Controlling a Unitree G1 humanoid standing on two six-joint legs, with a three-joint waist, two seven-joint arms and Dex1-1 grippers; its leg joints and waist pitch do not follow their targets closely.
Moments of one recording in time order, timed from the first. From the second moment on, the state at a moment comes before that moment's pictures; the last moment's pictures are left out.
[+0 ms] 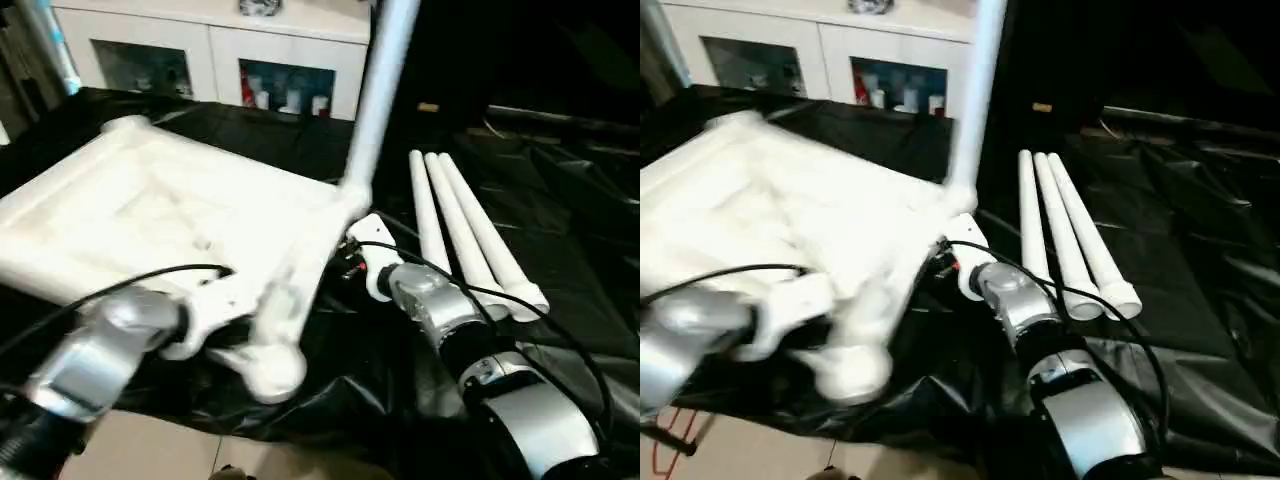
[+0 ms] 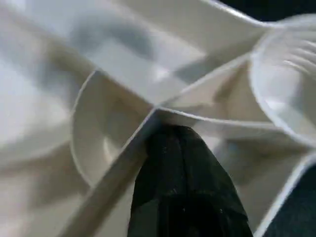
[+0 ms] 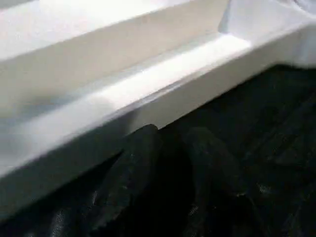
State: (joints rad) left arm -0.33 0.66 -0.37 -0.09 0.07 0.58 -1.07; right arm -0.76 -0.02 0.14 1.00 -0.01 0.14 0.46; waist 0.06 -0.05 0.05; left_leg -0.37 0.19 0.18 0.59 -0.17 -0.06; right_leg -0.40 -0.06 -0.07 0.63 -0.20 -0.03
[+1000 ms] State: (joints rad) left arm -0.43 0.37 -0.15 0.03 -0.06 0.56 -0.78; right arm -0.77 -0.16 -0.05 0.63 0.02 0.56 0.14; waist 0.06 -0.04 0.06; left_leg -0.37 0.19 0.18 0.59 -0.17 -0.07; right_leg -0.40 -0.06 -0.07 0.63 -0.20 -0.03
